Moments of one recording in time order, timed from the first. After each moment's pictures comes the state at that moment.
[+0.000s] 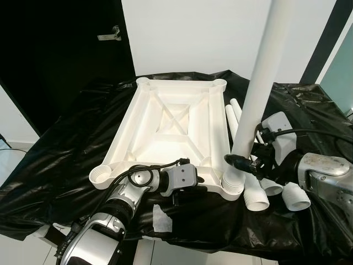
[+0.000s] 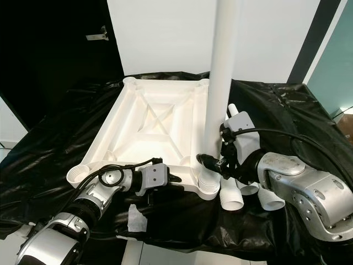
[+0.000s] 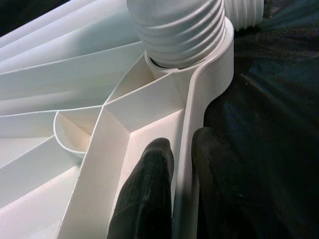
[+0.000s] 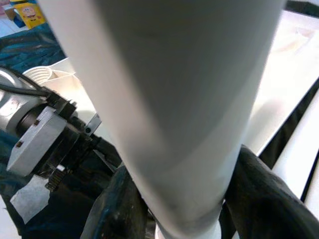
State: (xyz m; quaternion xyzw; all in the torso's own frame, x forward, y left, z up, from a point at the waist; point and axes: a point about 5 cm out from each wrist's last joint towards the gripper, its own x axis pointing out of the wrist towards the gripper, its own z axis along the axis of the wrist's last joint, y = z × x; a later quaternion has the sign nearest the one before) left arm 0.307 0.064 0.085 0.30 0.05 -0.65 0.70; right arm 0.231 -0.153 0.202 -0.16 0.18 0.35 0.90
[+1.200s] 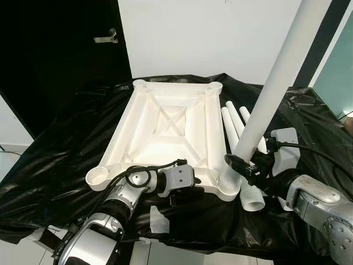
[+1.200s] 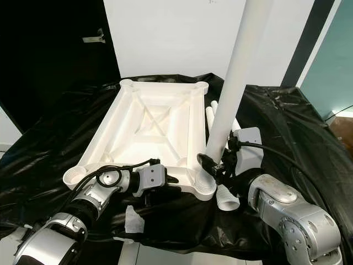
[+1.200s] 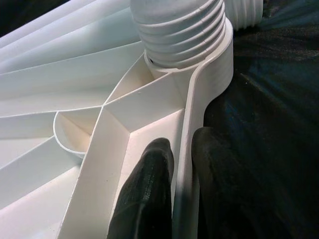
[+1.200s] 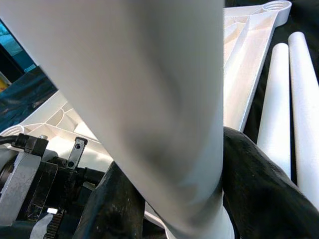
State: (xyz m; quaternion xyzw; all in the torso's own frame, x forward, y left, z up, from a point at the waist) left arm 0.308 0.069 0.083 0.30 0.06 -0.65 0.70; right arm 0.221 -0.149 0.185 0.00 0.15 0.24 0.96
